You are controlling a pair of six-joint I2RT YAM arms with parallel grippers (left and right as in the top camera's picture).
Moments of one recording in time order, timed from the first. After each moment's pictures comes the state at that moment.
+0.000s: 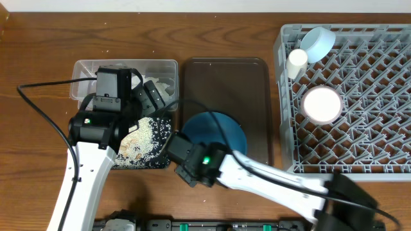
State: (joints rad) left arm -0.13 1.22 1.13 -0.85 0.01 -0.59; right arm 1.12 1.71 1.26 -0.74 0.06 0.30
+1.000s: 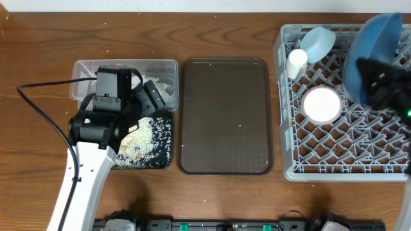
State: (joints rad) left arm -0.13 1.22 1.13 -0.86 0.01 -0.59; right arm -0.50 1.14 1.30 -0.51 -1.05 0.22
